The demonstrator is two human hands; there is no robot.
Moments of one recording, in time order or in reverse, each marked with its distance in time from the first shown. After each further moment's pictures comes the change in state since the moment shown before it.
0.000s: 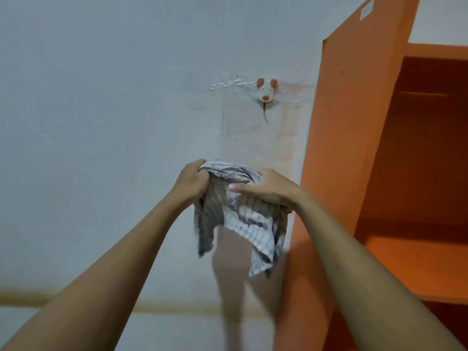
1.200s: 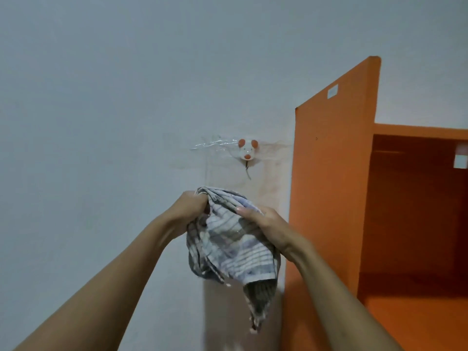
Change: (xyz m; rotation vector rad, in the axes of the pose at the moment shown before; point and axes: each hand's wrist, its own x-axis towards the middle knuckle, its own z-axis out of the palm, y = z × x) left_hand 0.076 0.034 0.001 -0.330 -0.209 -0.186; right_hand 0.001 -0.021 -0.032 0.463 0.101 -0.095
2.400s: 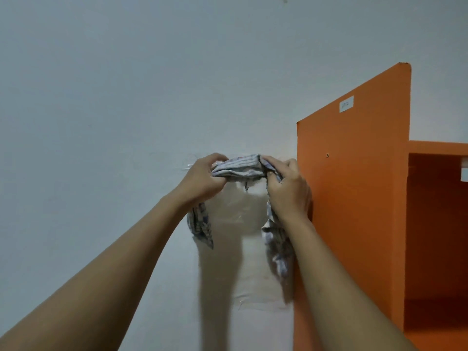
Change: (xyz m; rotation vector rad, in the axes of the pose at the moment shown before) left_hand 0.082 0.073 0.000 0.326 0.023 0.588; right_hand 0.105 -0.019 -0.054 -0.674 0.966 -0.404
